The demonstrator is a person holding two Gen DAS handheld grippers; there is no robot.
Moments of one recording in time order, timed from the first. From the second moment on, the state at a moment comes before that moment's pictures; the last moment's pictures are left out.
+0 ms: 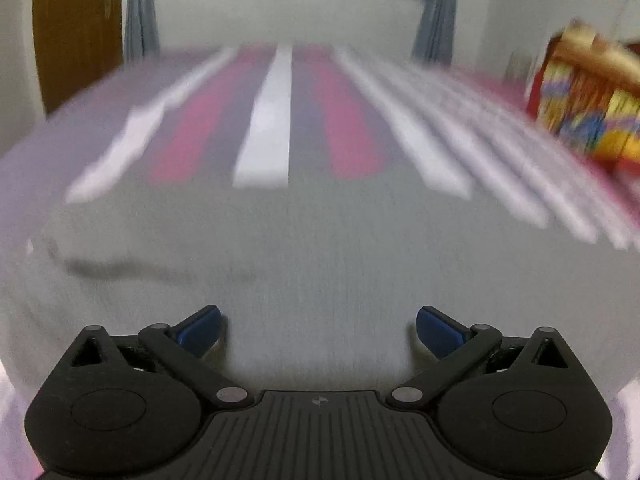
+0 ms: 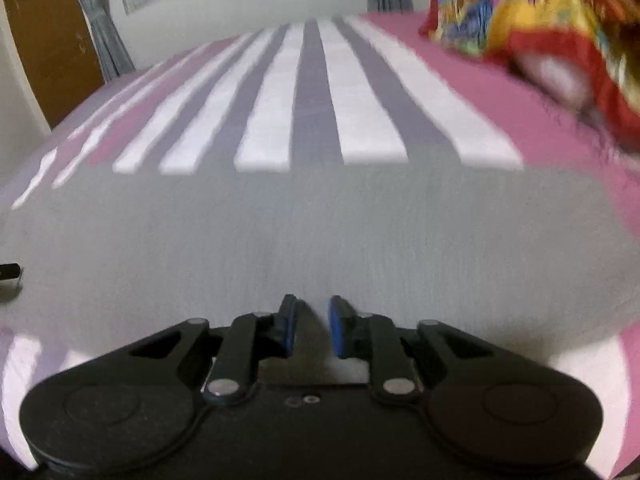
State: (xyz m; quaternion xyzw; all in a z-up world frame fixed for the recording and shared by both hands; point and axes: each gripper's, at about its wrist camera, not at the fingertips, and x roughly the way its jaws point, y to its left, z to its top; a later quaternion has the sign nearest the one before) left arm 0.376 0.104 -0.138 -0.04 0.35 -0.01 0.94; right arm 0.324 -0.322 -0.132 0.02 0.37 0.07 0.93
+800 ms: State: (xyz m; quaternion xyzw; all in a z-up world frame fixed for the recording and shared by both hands) left arm 0.477 0.169 -0.182 -0.01 0.40 0.02 0.92; right arm 0.521 -0.051 -0.177 0.01 0.43 0.26 0.86
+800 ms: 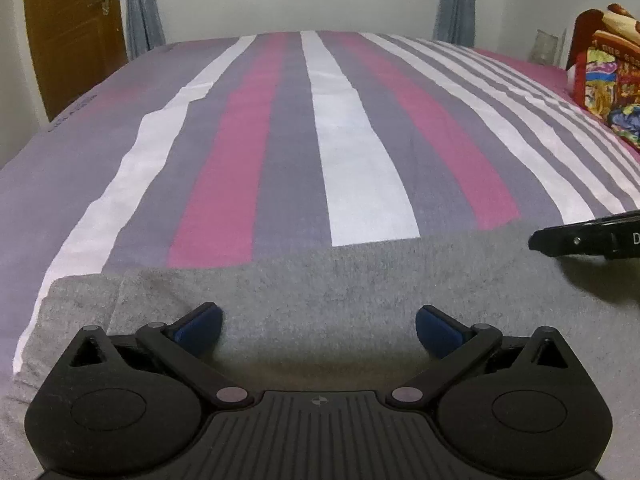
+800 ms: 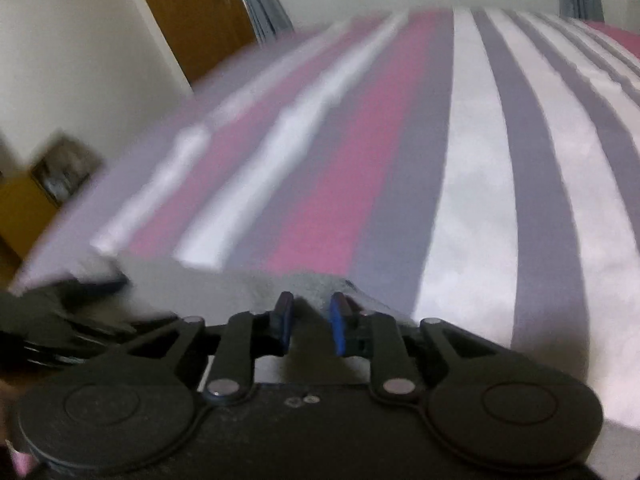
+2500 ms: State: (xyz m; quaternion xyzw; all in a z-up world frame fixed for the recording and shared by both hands) left arm 0.354 0.224 -0.173 0.01 0.40 0.12 0.91; right arm 0.266 -0.565 -0.144 0.40 0.30 -0.10 0.86
